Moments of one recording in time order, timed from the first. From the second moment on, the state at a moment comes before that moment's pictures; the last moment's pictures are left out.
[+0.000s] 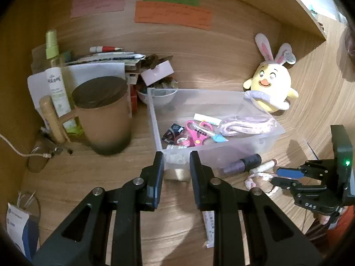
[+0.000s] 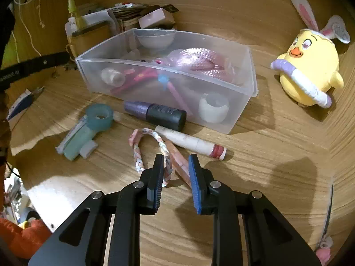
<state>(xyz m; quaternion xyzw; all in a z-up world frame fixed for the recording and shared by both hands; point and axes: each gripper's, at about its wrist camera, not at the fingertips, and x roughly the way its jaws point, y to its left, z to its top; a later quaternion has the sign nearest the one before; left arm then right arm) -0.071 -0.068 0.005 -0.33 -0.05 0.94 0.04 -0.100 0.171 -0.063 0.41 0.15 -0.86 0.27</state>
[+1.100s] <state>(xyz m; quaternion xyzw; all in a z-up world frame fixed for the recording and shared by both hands) -0.058 -0.065 -0.062 -0.45 -0.01 0.89 0.07 -0.097 0.103 -0.072 0.43 0.18 -0.83 0.31</state>
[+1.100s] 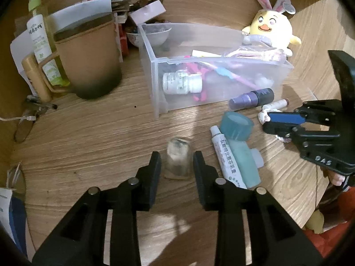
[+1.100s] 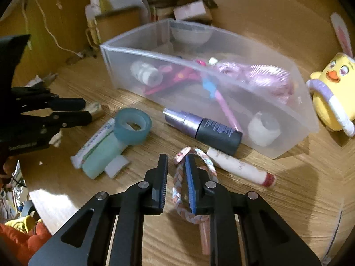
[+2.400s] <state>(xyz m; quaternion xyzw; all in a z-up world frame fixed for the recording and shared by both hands) -0.088 -0.072 0.044 -0.28 -0.08 0.95 0.05 -0.120 0.141 0.056 0.26 0.04 -0.90 0.34</state>
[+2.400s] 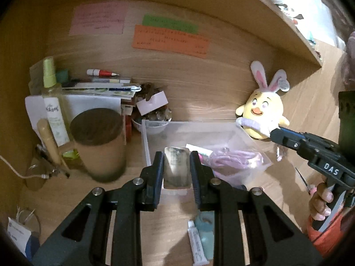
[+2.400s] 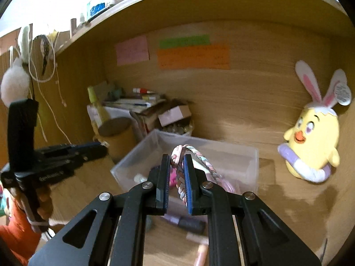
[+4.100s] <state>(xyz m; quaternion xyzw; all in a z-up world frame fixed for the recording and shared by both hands) -0.075 -0.044 -0.039 -0.44 0.01 0.90 0.06 -0.101 0.186 -0.036 0.37 0.13 -0.89 0.23</state>
